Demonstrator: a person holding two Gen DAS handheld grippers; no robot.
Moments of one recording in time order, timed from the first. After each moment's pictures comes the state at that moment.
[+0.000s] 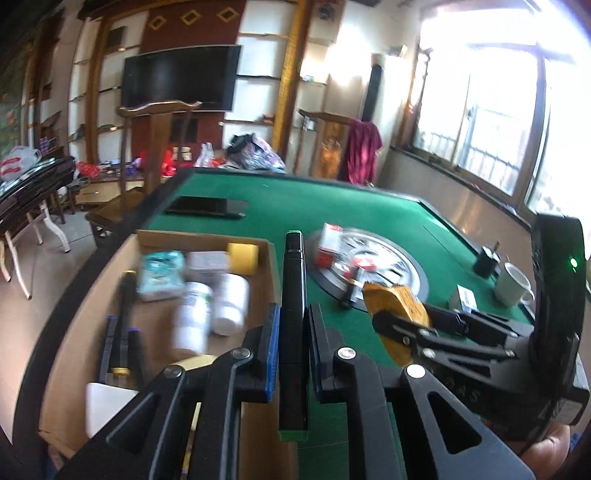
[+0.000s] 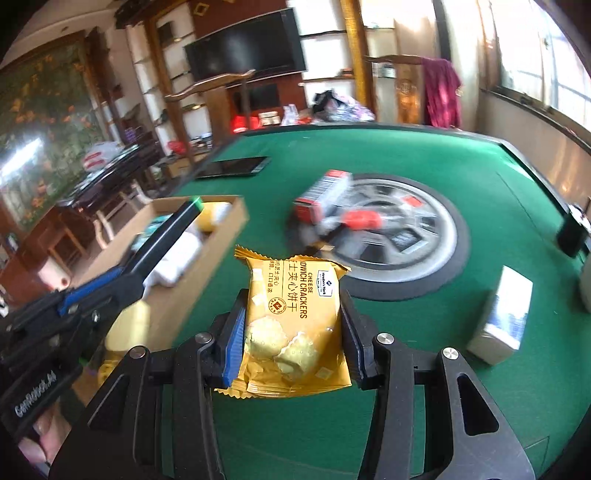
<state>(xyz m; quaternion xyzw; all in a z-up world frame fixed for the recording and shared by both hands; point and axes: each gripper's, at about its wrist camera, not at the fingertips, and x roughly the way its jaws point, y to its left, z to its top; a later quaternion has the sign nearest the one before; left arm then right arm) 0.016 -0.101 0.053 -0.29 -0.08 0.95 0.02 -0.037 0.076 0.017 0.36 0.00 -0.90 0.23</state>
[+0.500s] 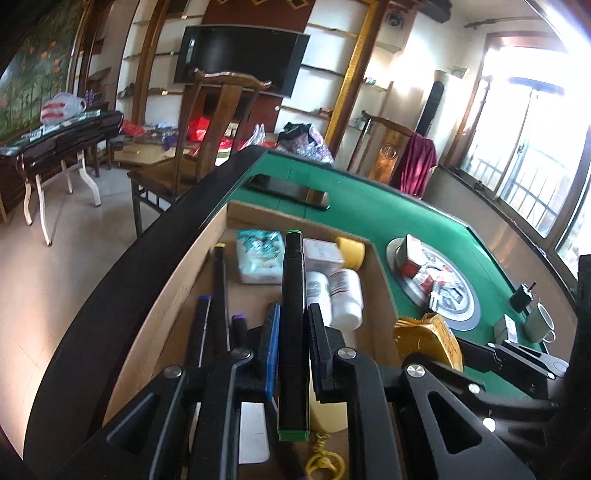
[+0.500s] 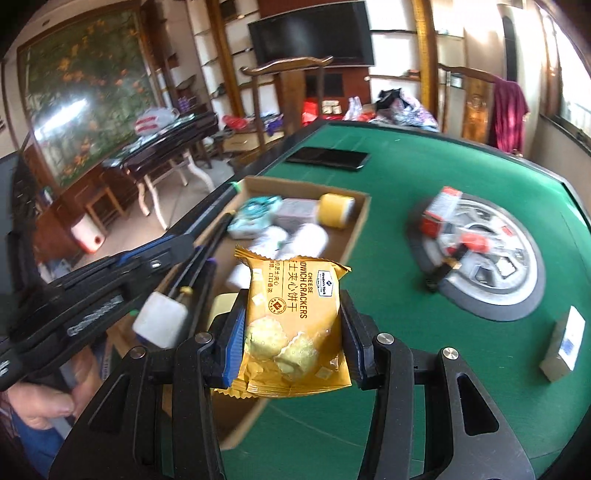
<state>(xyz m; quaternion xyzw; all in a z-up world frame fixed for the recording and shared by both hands) 0.013 -0.196 0.026 -0.32 -0.16 0.93 -0.05 -0.007 -0.024 0.025 0.38 0.05 -0.87 0.31</state>
